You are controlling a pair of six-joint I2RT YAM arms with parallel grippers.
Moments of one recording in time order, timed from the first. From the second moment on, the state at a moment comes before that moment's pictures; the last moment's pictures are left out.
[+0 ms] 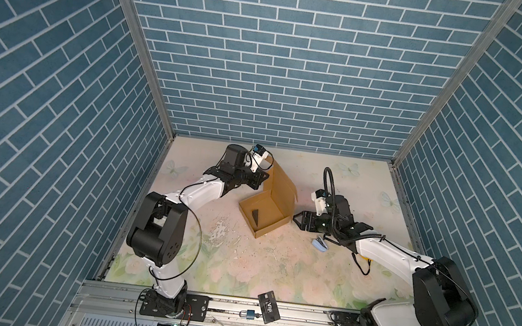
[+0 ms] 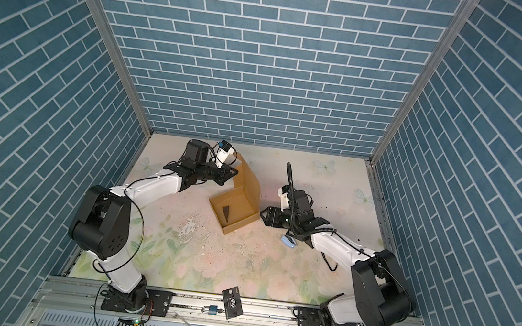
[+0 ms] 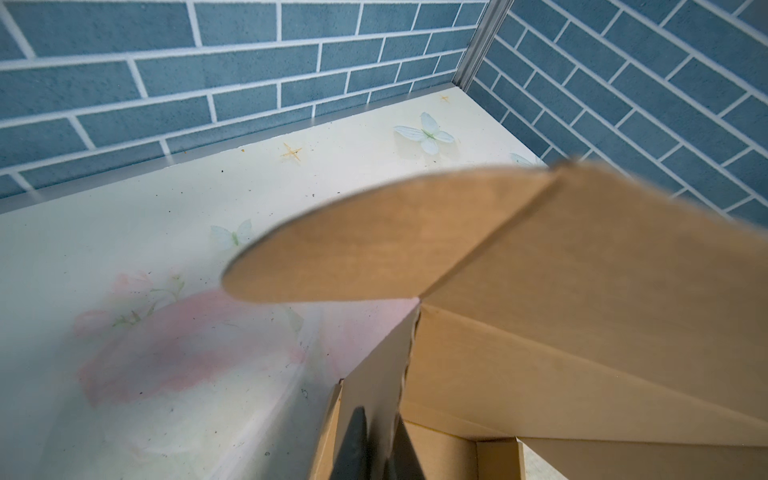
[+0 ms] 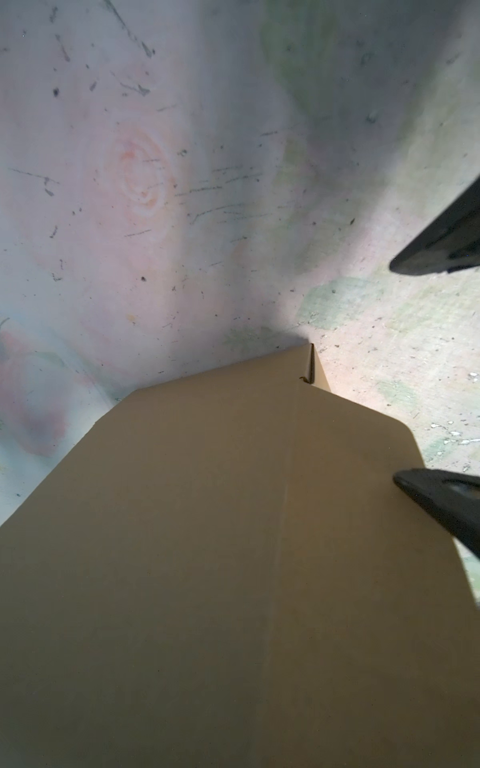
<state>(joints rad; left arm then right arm) -0.35 1.72 1.20 -0.08 0.50 -0.03 0.60 1.42 0.73 -0.05 -0.32 0.52</state>
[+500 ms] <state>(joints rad) -0.36 1.72 1.20 -0.07 0.49 -0.03 0.65 1.41 0.72 0.02 -0.32 0.52</state>
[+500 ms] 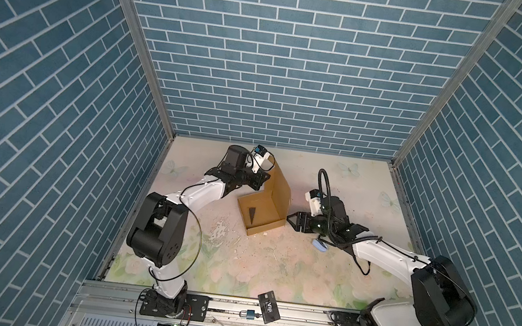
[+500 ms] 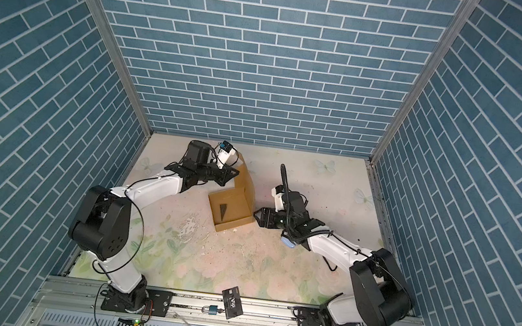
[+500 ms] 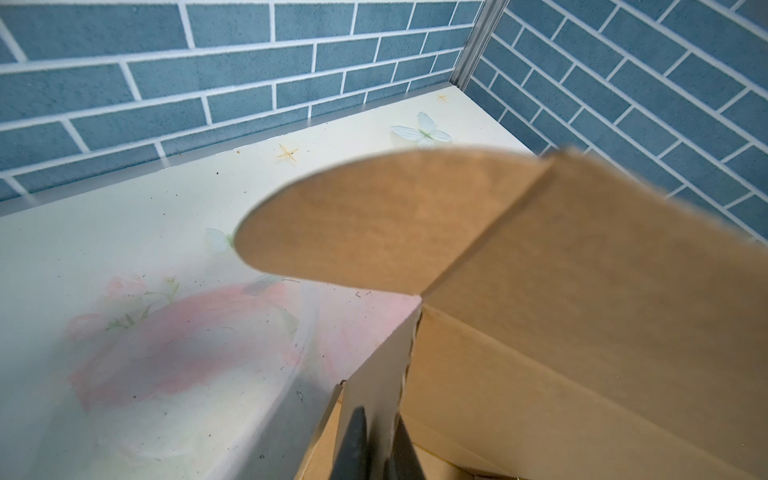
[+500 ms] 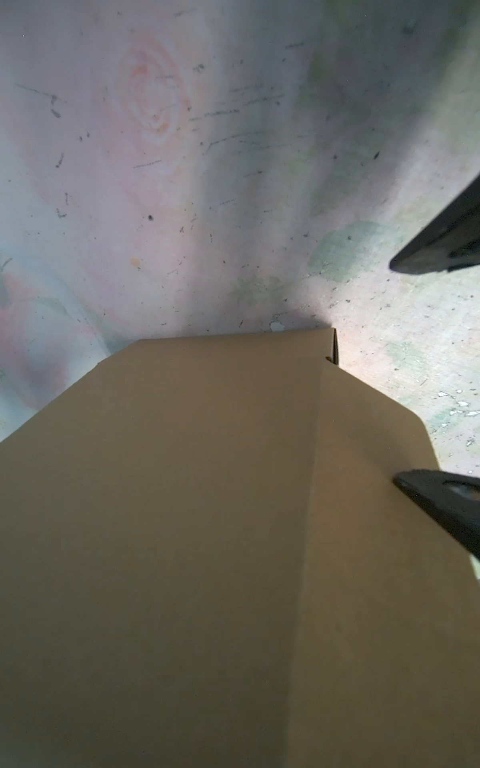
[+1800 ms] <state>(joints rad) -0.38 1.70 1.17 -0.05 0.45 -0.02 0.75 1.50 0.61 0.45 -0.18 0.23</state>
